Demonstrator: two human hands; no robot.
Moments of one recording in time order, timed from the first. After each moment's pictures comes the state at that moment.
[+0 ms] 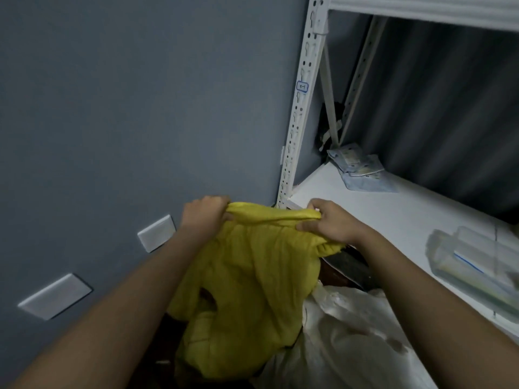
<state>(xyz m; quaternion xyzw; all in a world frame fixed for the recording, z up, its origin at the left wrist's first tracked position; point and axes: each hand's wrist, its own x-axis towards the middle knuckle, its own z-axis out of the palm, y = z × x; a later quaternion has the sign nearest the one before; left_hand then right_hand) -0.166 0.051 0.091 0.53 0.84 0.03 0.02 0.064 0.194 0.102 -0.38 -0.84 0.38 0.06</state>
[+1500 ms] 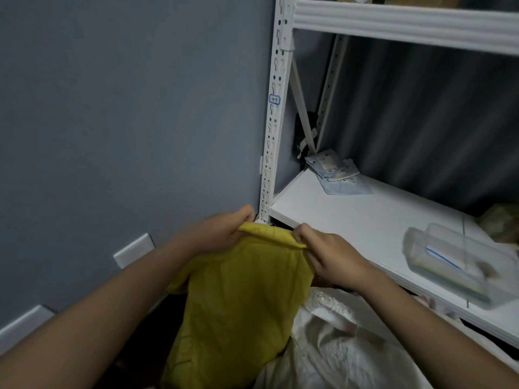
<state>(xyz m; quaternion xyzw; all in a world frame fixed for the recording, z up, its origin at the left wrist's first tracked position) -0.133 0.076 0.110 0.73 0.64 0.16 0.21 0.118 0.155 0.096 -0.20 -0.96 0.13 0.13</state>
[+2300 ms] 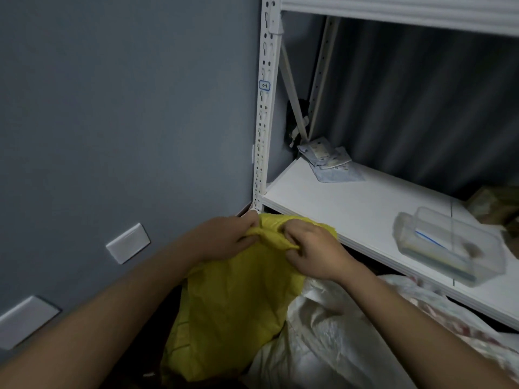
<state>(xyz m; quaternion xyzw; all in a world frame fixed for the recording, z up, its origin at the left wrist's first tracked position) -0.105 0.059 0.095 0.77 0.61 0.12 0.14 0.111 0.138 0.079 -0.24 -0.95 0.14 0.17</state>
